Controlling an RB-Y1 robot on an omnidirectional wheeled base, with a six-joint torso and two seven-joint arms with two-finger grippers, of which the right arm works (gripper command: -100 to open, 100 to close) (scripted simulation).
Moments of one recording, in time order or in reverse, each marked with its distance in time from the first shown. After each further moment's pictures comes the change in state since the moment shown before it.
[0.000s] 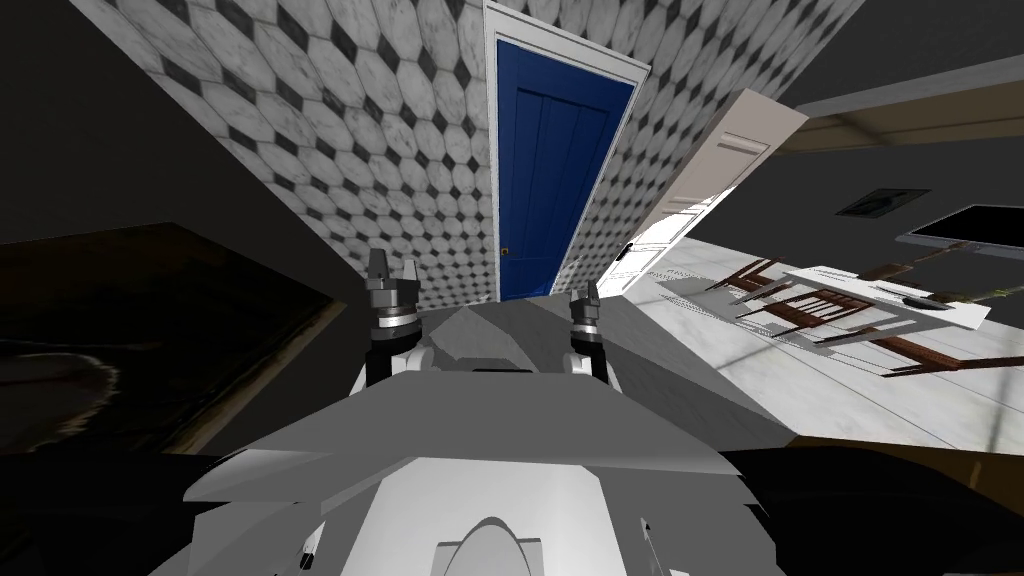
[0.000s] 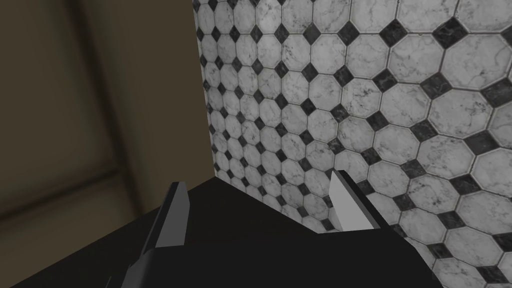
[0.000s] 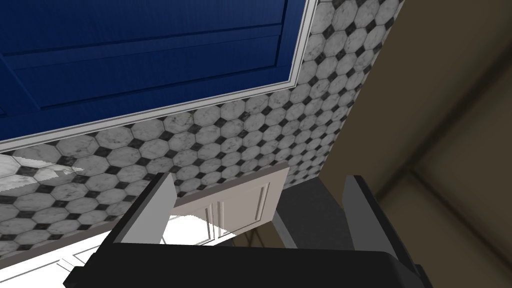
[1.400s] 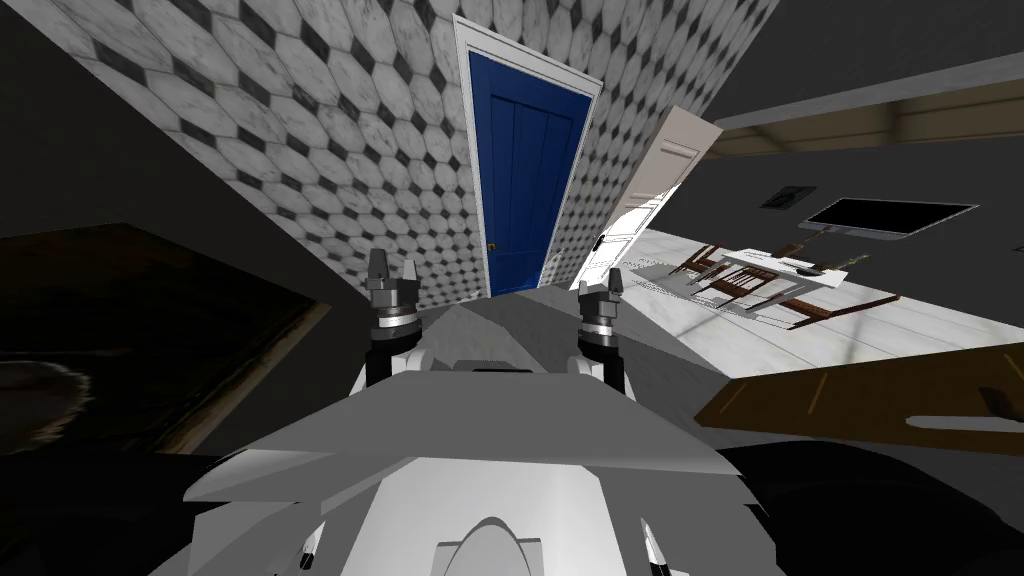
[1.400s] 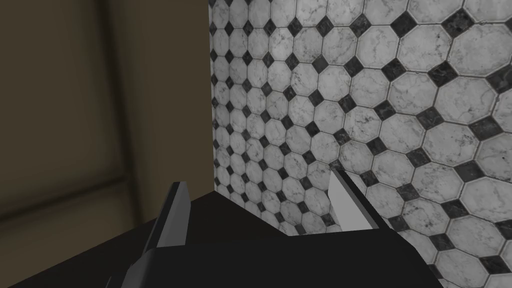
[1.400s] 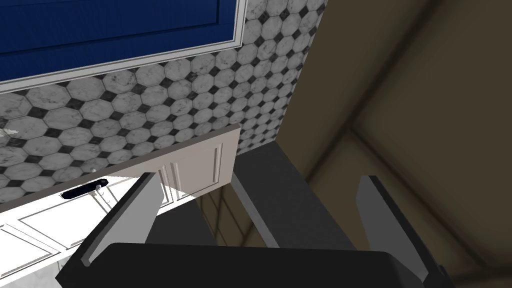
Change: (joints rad) arm 0.106 0.051 0.040 -0.278 0.023 0.068 0.002
